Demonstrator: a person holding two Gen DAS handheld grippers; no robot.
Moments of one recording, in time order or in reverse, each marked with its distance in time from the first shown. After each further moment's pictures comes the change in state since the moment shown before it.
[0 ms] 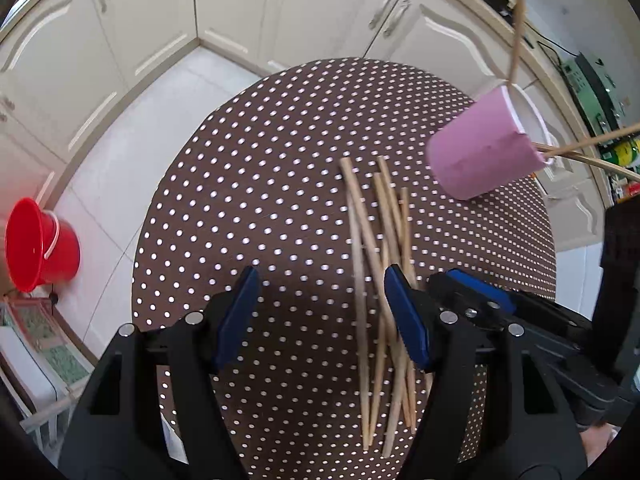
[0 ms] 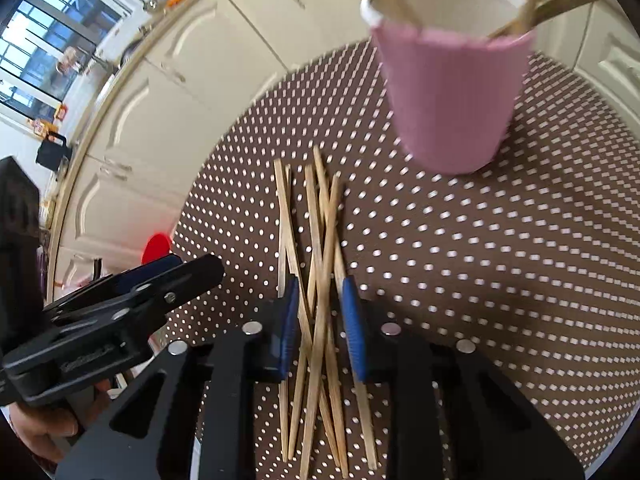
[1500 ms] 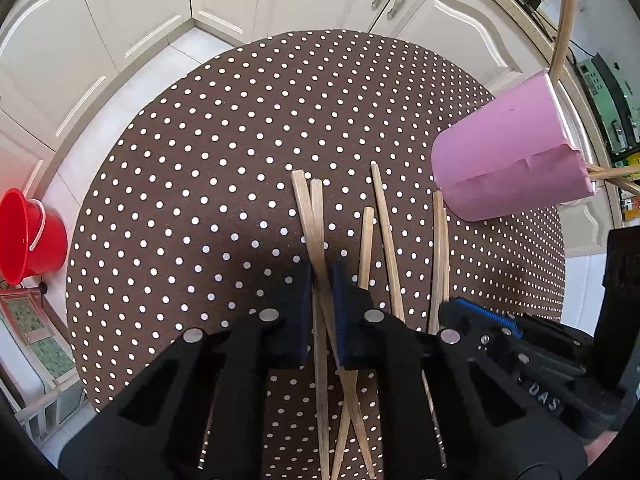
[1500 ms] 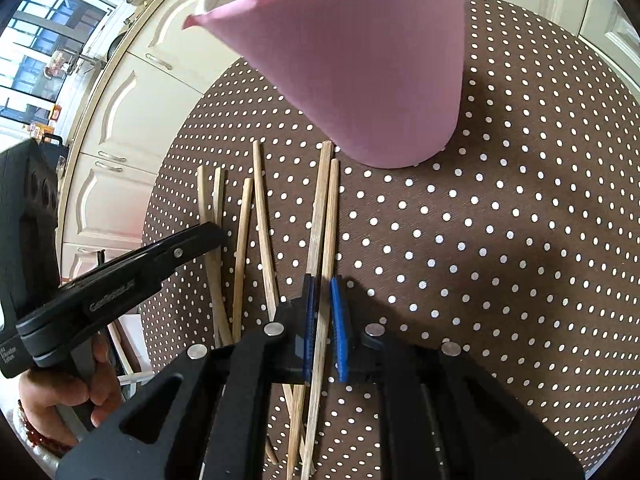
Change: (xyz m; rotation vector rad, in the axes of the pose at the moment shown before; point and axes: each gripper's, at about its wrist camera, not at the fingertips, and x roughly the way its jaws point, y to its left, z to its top) left arm 0.058 -0.038 0.030 -0.035 0.055 -0.006; right arm -0.011 -0.068 0.011 0.043 0.090 0.042
